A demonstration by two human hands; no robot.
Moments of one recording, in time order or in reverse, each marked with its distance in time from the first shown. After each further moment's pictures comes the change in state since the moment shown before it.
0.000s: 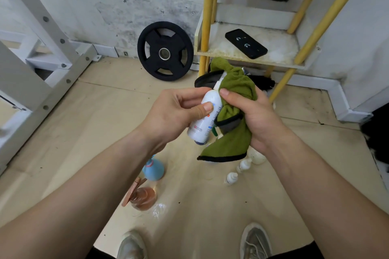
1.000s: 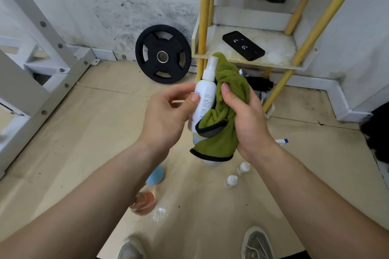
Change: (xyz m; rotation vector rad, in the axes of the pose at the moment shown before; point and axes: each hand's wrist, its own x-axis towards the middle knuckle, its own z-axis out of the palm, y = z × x) left_hand -0.001 -0.002 0.009 0.014 0.306 0.090; right_hand 0.001 0.014 0.012 0.027 0.034 -0.193
